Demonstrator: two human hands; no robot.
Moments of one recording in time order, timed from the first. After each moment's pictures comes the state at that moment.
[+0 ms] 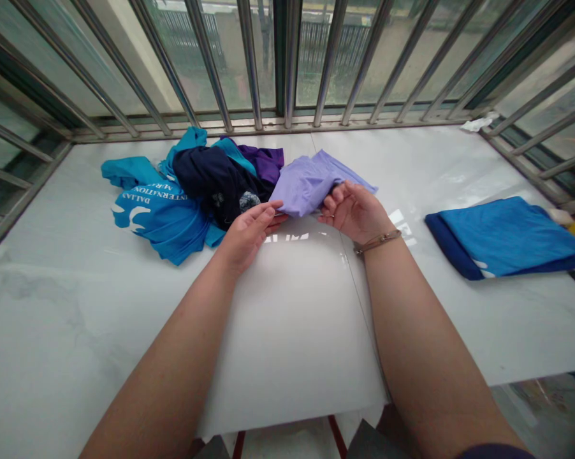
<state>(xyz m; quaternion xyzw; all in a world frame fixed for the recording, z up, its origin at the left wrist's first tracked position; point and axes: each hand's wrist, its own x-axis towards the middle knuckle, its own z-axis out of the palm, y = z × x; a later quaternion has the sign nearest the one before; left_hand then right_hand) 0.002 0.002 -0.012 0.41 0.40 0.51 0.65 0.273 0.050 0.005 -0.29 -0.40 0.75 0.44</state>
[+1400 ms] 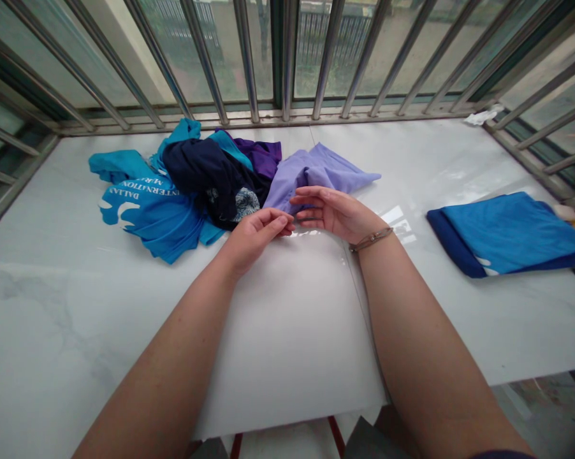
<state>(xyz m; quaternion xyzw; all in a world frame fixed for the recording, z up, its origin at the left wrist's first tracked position) 0.010 -0.007 -0.009 0.51 0.42 0.43 0.62 0.258 0.045 0.000 -0.28 -0.46 0.76 0.36</state>
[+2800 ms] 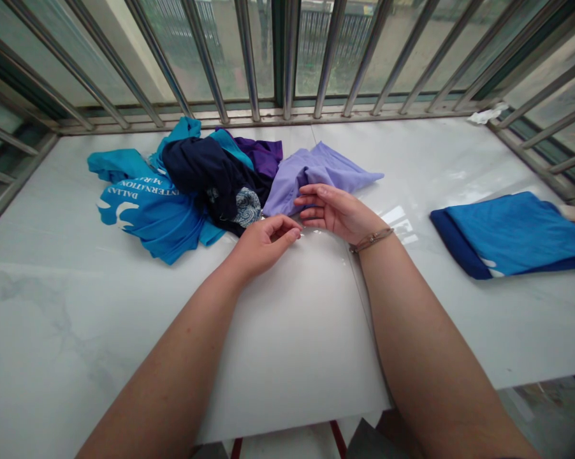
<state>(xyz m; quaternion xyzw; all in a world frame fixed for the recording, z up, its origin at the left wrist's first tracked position) 0.017 -0.013 -0.010 0.64 0.46 0.35 0.50 0.252 0.048 0.000 -0.33 -0.43 0.75 0.38</state>
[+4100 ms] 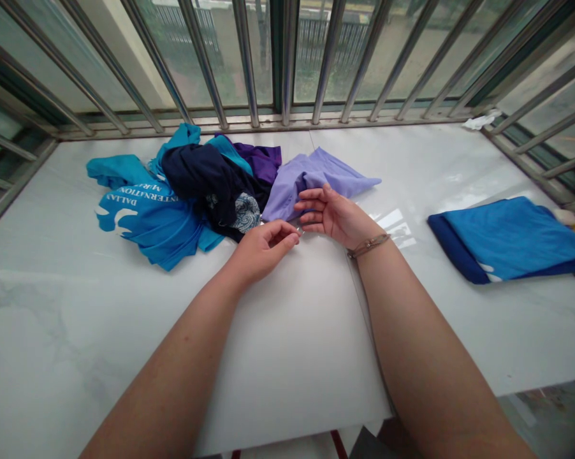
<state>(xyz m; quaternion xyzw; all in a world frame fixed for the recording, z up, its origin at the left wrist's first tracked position) 0.016 -0.012 -0.016 0.65 0.46 0.34 0.50 0.246 0.050 0.005 -0.37 -0.37 0.76 0.38</state>
